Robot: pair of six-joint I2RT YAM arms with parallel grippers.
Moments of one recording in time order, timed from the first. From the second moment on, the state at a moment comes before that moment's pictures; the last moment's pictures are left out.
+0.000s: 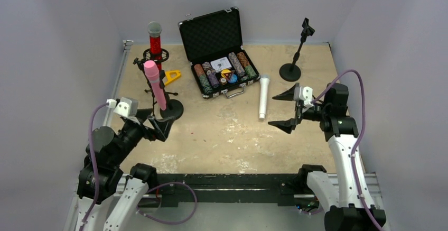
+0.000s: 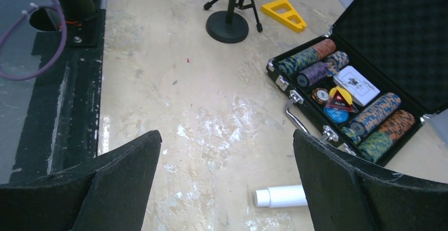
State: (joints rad) left arm -0.26 0.31 0.87 -0.67 0.16 -0.23; right arm -0.07 0.85 0.84 -0.58 -1.35 -0.74
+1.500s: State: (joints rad) left arm -0.72 0.71 0.82 -0.65 0.26 -0.07; right arm -0.18 0.79 0.86 -0.52 -0.98 -0.44
